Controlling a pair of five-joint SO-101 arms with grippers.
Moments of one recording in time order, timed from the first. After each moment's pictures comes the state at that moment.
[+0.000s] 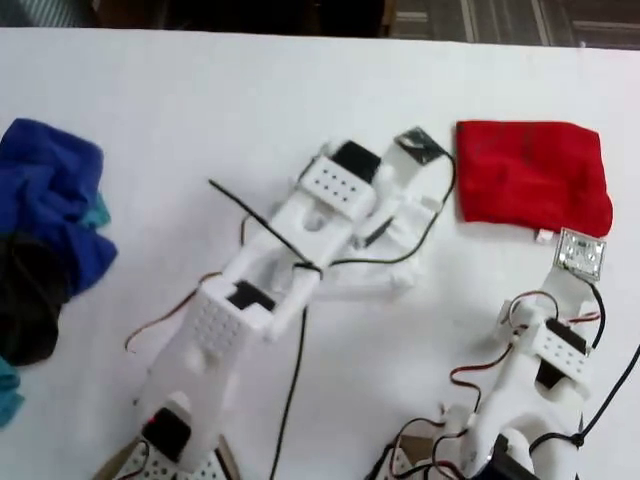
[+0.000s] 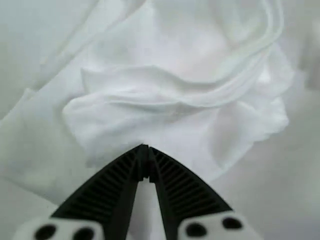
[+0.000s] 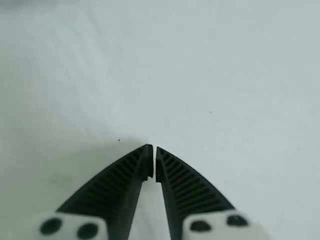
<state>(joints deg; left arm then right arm) 29.5 44.0 -45.6 93.4 -9.2 34.1 -31.3 69.5 35.0 16.7</state>
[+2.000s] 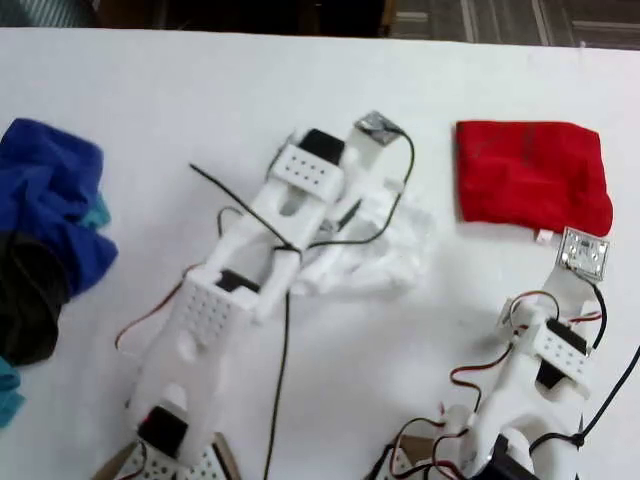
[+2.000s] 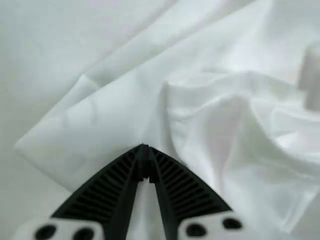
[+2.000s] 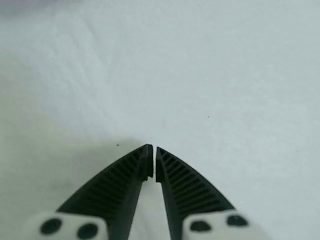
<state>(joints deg) 22.9 49.1 -45.6 89.0 -9.2 34.0 -31.3 69.5 33.9 16.1</state>
